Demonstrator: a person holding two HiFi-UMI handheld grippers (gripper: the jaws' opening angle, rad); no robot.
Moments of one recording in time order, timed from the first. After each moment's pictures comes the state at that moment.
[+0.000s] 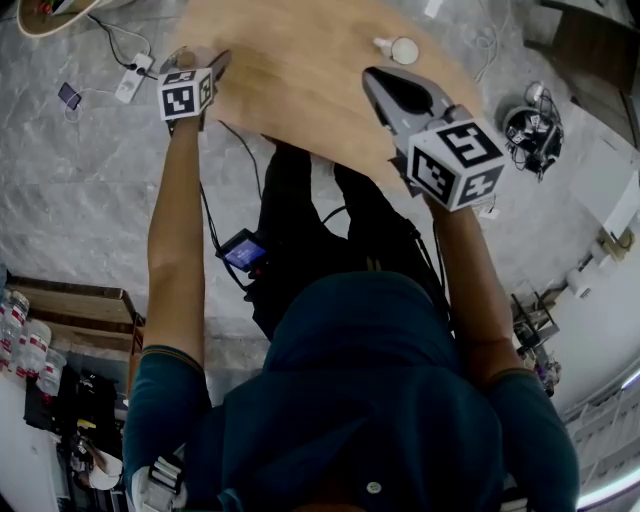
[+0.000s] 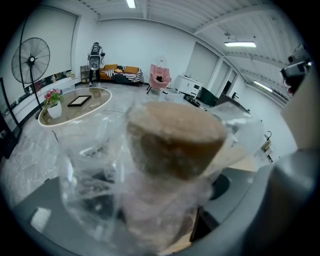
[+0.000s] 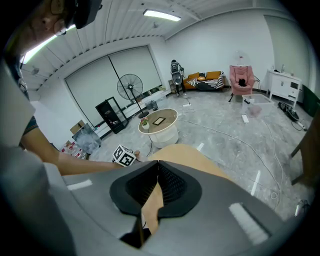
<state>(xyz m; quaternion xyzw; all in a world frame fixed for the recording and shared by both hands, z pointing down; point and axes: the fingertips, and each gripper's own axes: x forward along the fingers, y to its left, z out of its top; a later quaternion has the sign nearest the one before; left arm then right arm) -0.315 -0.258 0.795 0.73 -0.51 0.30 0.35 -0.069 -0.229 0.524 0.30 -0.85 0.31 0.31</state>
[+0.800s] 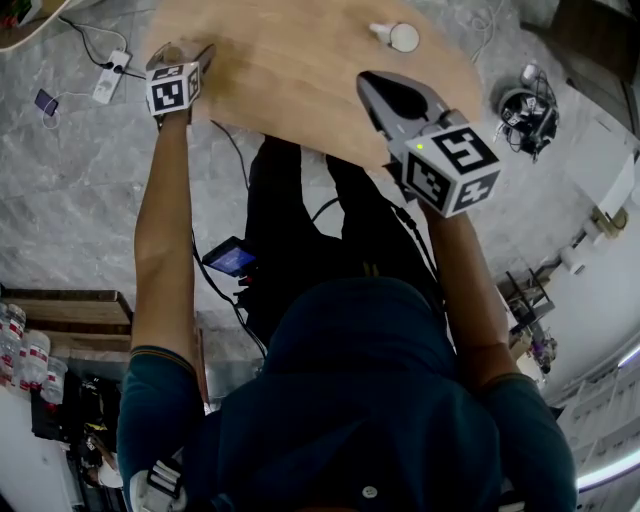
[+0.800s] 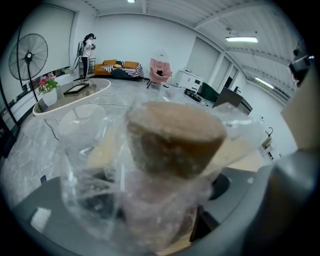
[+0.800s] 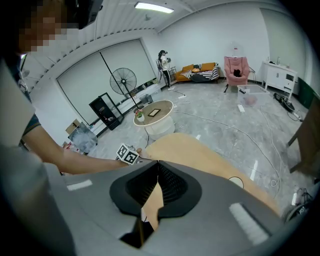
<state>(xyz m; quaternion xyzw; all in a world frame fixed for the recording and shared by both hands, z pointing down) -0.318 -0.257 0.872 0.72 -0.50 0.32 0.35 -0.064 -0.217 0.574 0.31 -0.82 0.34 0.34</state>
